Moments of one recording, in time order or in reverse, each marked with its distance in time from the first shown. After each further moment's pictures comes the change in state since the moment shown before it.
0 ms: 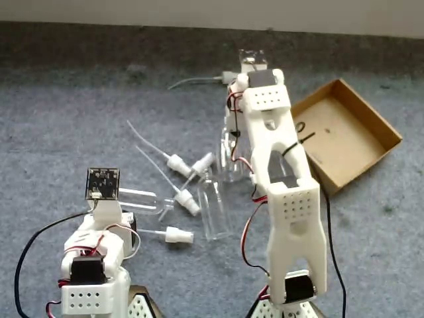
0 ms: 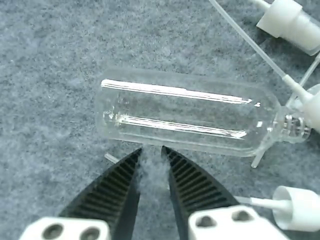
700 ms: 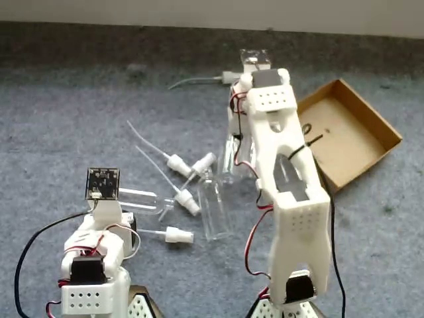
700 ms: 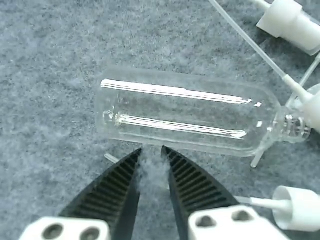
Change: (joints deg) left arm 0.0 0.0 0.0 0.0 0.0; right arm -0.1 -9.4 10.6 -0.3 0.7
